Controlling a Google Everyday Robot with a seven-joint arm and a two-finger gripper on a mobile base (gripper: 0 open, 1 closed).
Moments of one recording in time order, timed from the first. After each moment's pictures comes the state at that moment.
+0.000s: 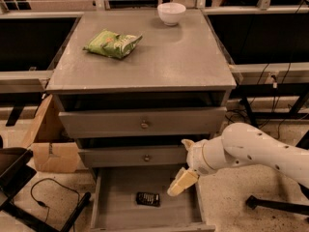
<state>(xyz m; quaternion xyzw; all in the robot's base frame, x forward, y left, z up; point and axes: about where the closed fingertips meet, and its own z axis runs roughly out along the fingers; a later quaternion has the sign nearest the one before) 0.481 -0.082 0.617 -0.56 0.76 0.17 0.28</state>
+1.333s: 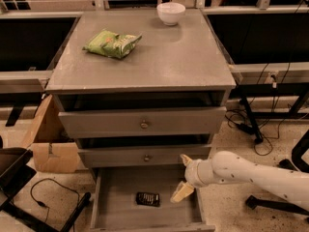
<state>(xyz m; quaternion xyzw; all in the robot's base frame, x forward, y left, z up) 0.526 -0.098 0.449 -0.58 0.74 0.15 0.31</state>
